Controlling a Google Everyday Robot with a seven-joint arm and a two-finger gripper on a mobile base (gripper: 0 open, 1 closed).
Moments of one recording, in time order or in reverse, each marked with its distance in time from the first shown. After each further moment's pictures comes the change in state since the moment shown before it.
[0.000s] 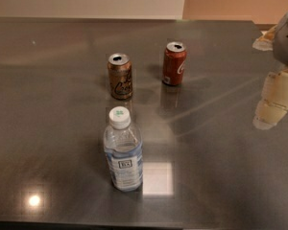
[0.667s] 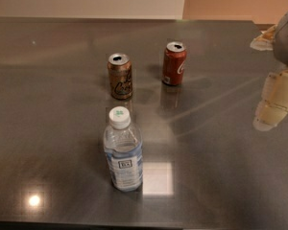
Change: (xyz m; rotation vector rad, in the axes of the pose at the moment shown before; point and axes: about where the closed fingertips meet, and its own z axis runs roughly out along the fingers) arm -0.007 0.005 -0.002 -0.011 -0.030 -0.030
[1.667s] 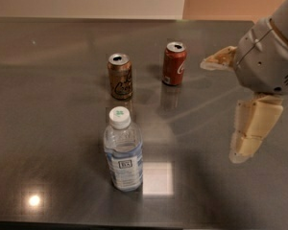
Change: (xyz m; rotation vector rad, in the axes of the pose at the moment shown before) arm -0.065 0.069 0.011 -0.141 -0.174 -0.282
